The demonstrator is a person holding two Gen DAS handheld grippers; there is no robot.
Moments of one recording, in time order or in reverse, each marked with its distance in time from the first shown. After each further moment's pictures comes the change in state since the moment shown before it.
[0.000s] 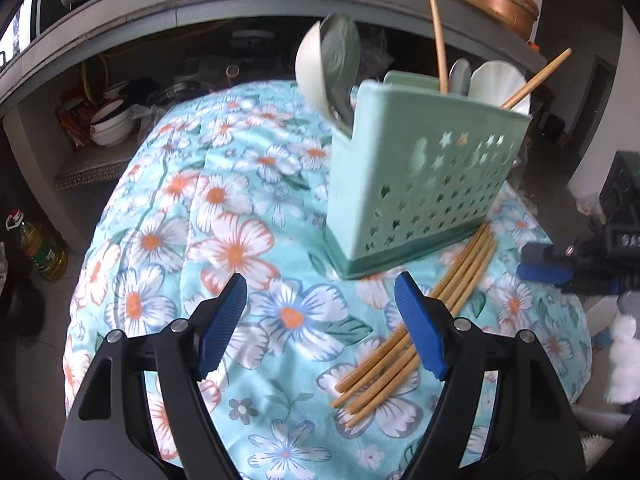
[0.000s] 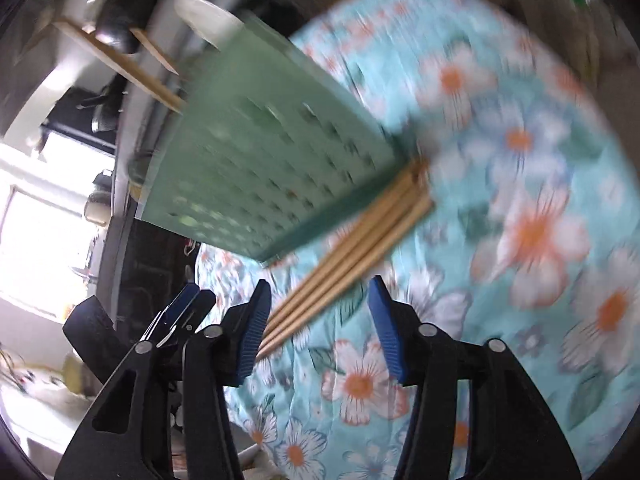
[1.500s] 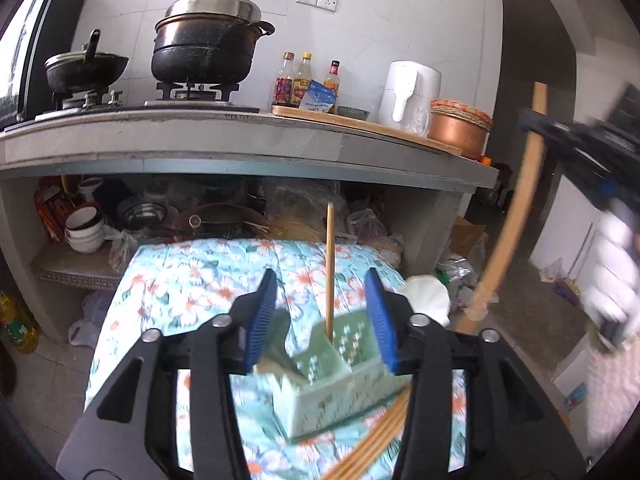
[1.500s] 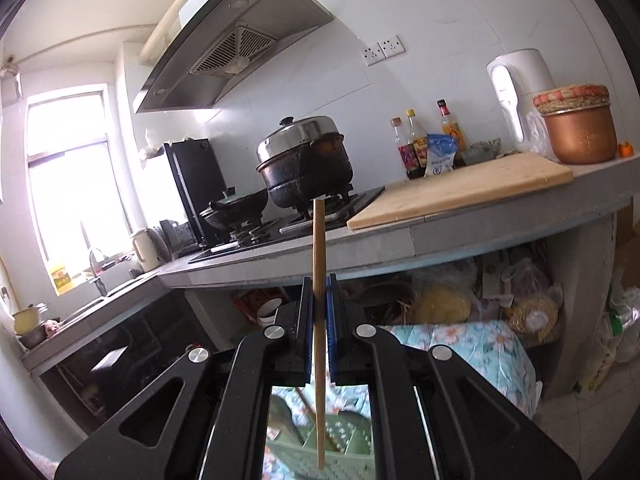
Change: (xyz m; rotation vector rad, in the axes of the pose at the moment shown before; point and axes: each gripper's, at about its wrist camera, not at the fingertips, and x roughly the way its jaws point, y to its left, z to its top) left arm -0.089 -0.020 0.112 -0.002 -0.397 -0.163; right arm -0.192 0.182 0.092 -0.677 -0.691 0.093
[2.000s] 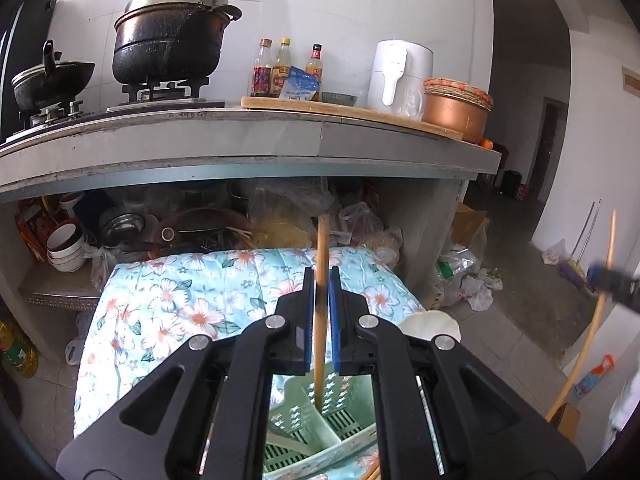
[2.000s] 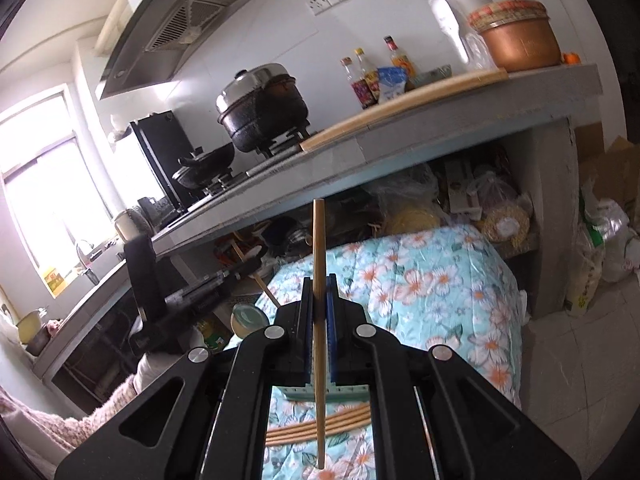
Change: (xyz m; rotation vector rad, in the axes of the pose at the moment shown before) left arm 0.077 -0.026 0.036 0.070 0.049 0.006; right arm -0.052 -0.034 -0.076 0.133 0.167 -0.072
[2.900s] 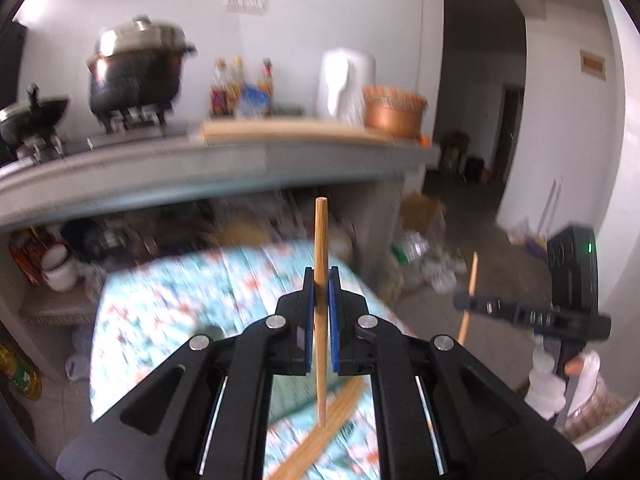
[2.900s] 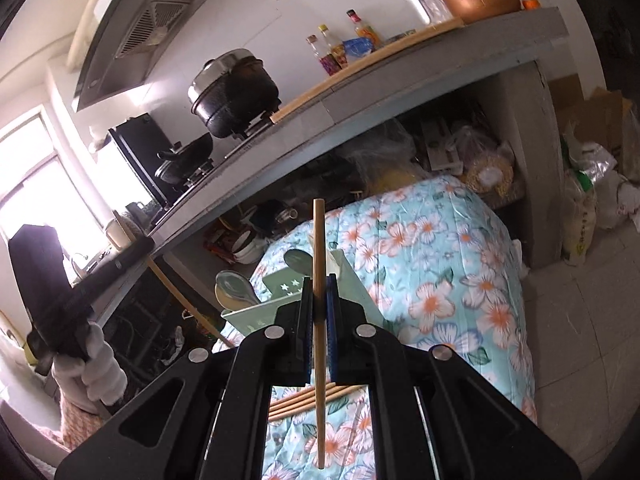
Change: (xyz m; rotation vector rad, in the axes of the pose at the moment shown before) left arm -0.107 -0.037 0.004 0.087 -0.030 -0.117; right arm 0.000 -0.030 -0.047 0.131 0.064 -0.032
